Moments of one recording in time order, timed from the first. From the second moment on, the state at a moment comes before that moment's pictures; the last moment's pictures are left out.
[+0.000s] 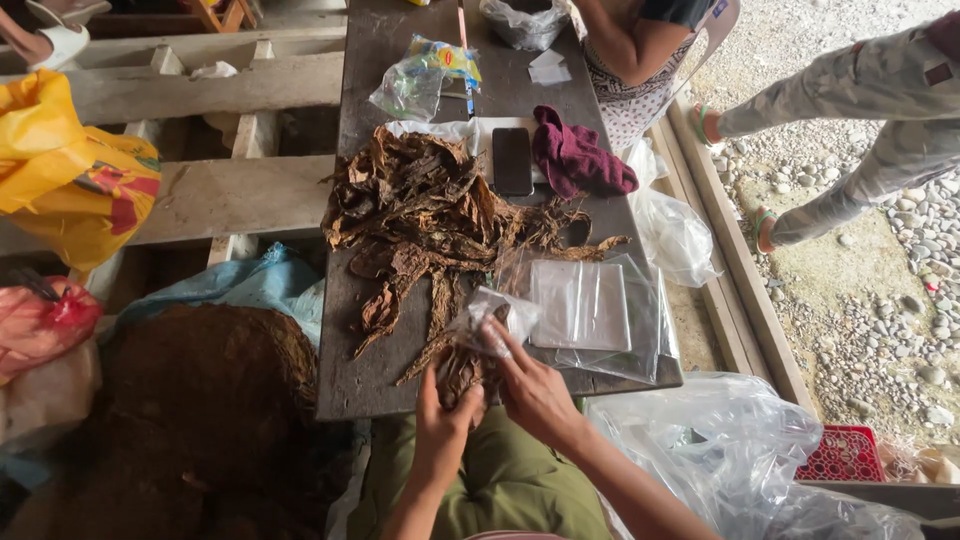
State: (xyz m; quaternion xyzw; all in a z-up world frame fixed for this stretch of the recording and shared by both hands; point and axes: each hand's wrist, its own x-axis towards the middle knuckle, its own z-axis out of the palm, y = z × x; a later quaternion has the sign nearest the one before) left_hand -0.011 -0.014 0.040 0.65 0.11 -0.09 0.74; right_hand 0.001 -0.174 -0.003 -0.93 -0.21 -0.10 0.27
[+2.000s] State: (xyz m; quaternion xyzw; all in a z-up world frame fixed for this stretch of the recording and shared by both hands) left_hand -0.026 -0.052 0.013 0.64 0.06 -0.15 0.75; right_hand -0.001 -0.189 -0.049 -0.46 0.20 -0.05 0.86
